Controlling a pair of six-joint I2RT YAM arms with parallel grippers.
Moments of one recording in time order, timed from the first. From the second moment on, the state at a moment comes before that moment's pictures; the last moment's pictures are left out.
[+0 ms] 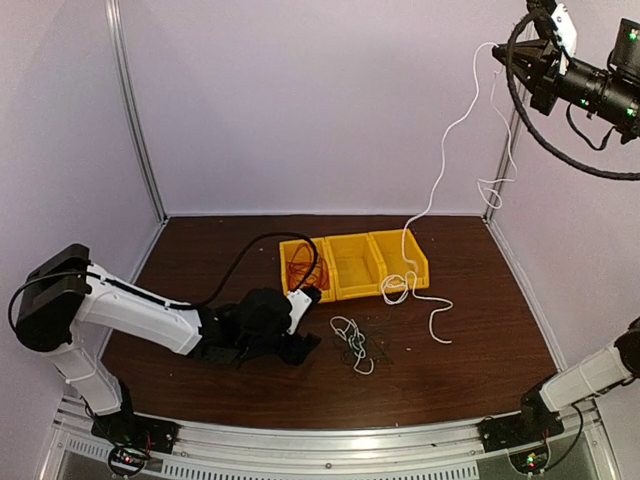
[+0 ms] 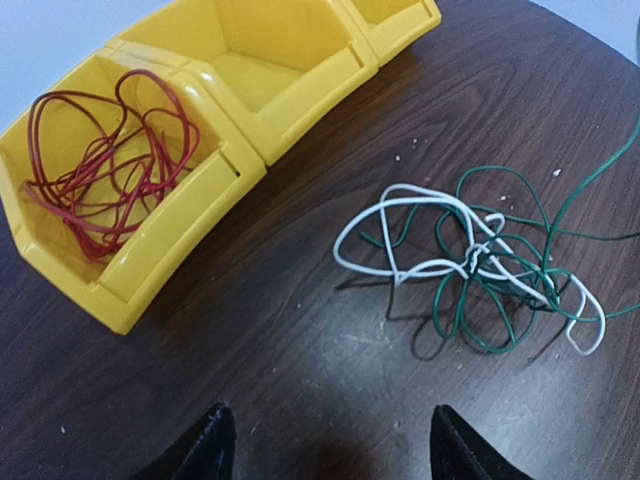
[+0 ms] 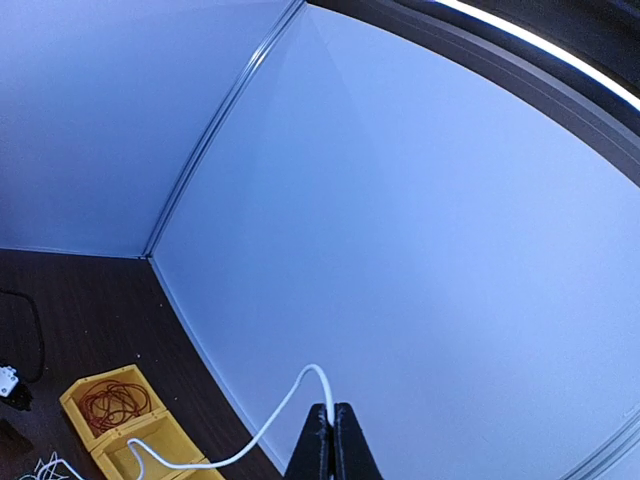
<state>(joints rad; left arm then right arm) -1.11 1.65 0.78 0.20 -0.27 -0.19 0.38 1.33 2.20 -0.79 -0.34 -0.60</state>
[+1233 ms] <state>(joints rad) -1.04 1.36 1.03 0.02 -0.44 -0.07 0.38 1.40 1.81 -0.52 -0.36 -0.51</state>
